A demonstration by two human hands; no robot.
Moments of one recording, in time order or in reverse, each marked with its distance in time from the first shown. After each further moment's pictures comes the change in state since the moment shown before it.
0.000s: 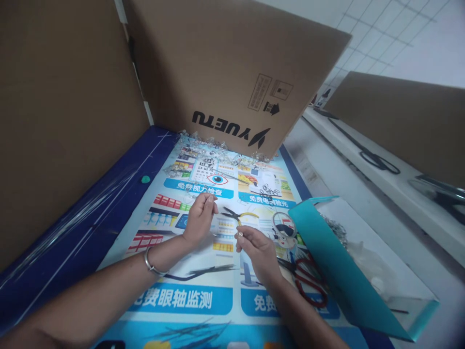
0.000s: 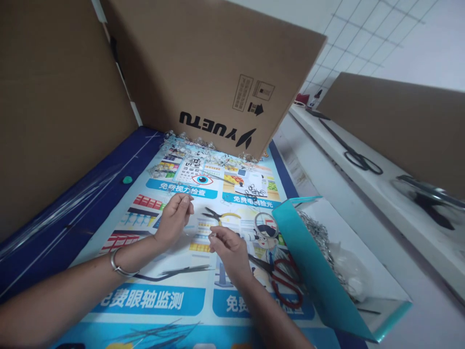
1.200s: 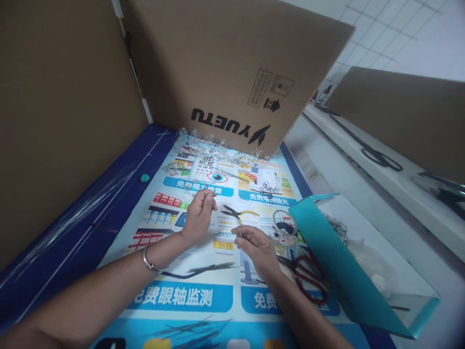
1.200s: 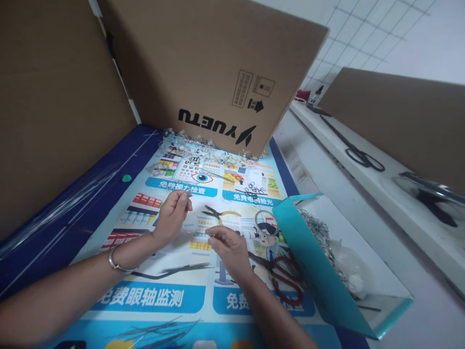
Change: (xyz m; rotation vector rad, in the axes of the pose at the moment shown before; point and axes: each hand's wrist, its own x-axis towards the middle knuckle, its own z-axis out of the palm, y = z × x) left_hand 0.002 0.004 -0.003 0.119 -0.002 0.106; right_hand -0.001 -0.006 -0.004 -0.125 -0.060 -0.004
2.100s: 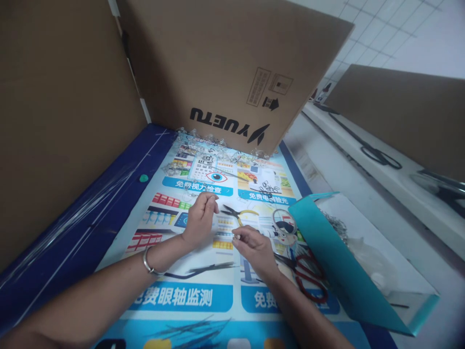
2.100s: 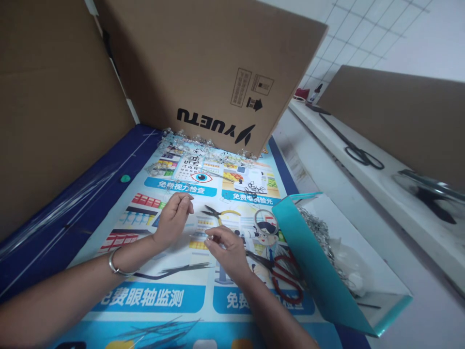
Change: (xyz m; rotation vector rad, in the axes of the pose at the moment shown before) left_hand -0.005 0.001 0.002 0.060 -0.014 0.015; right_hand 0.002 0.005 0.002 -0.110 0.010 -0.142
